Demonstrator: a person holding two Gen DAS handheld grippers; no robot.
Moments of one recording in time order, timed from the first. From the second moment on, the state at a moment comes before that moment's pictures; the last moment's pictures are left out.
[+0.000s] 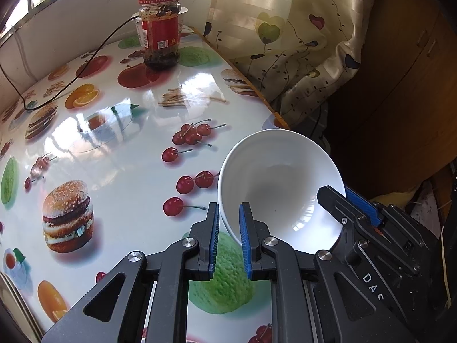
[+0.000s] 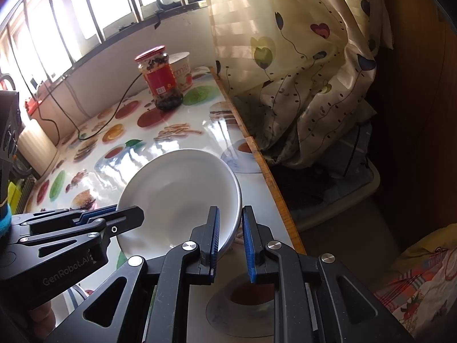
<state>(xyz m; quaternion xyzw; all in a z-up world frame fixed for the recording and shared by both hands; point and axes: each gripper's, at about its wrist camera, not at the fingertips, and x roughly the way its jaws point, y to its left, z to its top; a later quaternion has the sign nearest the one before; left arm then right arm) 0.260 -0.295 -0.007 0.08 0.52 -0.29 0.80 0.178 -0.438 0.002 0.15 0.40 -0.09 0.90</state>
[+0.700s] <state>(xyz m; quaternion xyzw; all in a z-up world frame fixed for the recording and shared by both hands) 0.237 -0.274 0.018 0.07 0.49 -0.30 0.81 0.149 -0.421 0.027 0.15 0.37 -0.10 0.91</state>
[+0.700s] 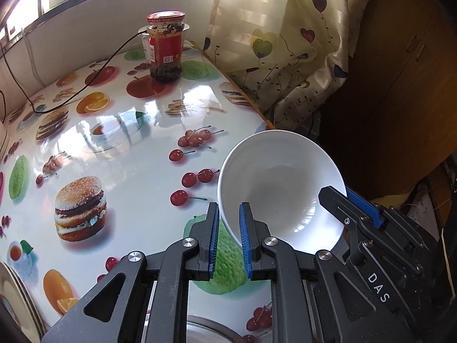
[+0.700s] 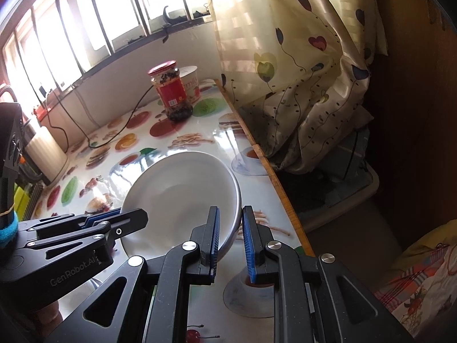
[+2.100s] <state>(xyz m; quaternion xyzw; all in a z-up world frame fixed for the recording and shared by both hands) 0.178 -0.188 0.066 0.02 0.43 -0.30 0.85 0.076 -0.341 0.073 0.15 0.32 -0.07 0.93</state>
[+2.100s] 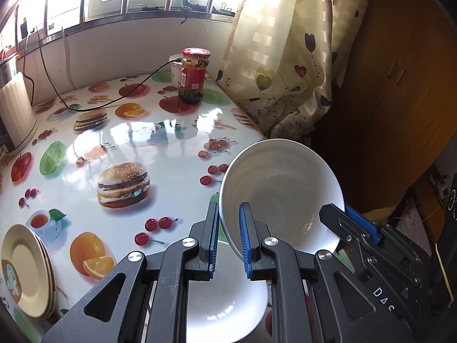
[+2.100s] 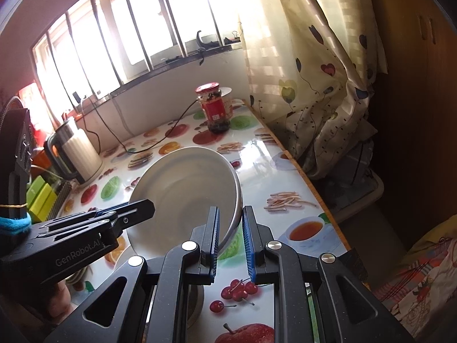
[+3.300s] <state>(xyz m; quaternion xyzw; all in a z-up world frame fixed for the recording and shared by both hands) 0.153 -0.116 0.058 -0.02 0.44 -0.27 0.86 0.055 -0.274 0.067 0.14 0.34 -0.03 0.93</state>
